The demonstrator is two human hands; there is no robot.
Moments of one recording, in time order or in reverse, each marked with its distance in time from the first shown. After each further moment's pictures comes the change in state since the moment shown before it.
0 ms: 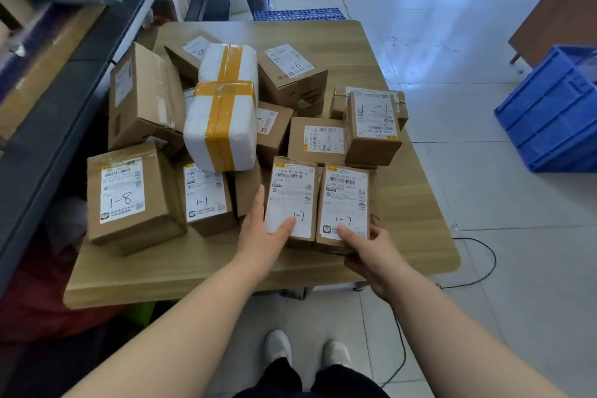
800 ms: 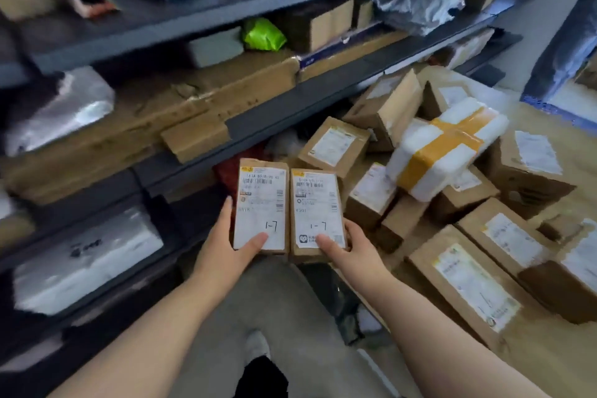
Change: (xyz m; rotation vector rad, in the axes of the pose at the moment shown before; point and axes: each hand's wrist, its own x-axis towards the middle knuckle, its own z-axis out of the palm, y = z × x) left_hand -0.219 -0.077 -0.075 -0.161 0.952 -0.214; right_hand -0.092 0.005 0.135 -1.000 -0.882 -0.501
